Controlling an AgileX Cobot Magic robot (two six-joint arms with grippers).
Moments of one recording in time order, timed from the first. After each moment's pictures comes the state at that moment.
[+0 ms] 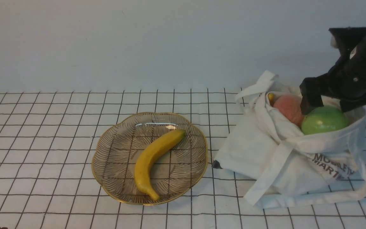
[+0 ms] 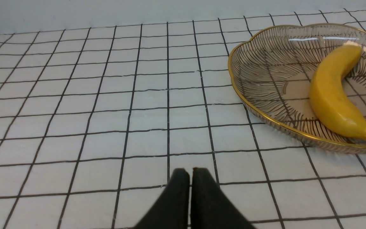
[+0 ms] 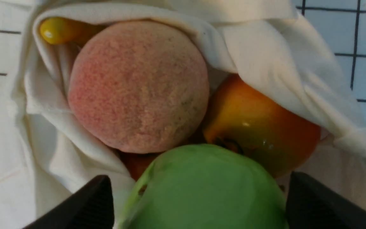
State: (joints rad) right arm 0.13 1.76 -1.44 0.01 1.07 0.07; left arm -0.03 -0.01 0.03 -0.05 0.38 0.07
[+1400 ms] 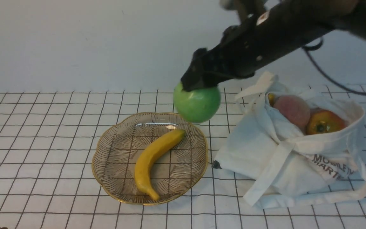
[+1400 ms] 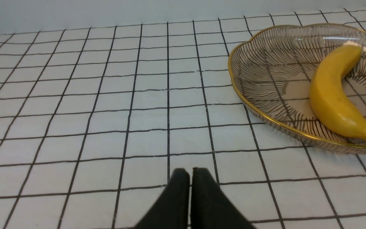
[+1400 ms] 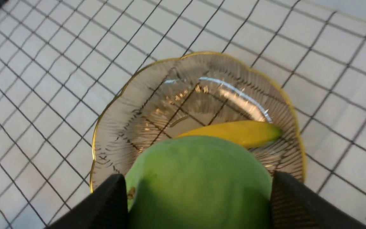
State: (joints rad) right arm 0.53 1.84 -1.64 0.46 0.90 -0.29; left arm -0.03 -0.01 0.03 -0.05 0.38 0.07
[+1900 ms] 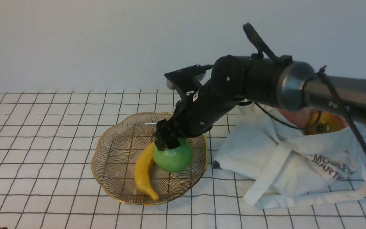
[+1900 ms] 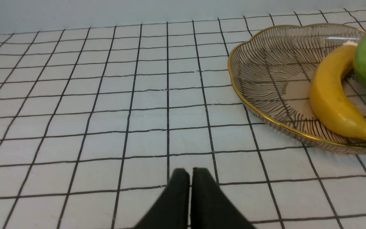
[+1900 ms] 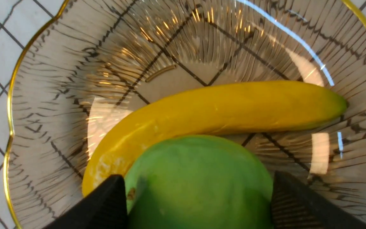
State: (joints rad) right arm 0.62 2.07 -1.64 0.39 0.78 -0.29; left arm -0.03 -0.01 0.03 -0.05 0.38 0.07
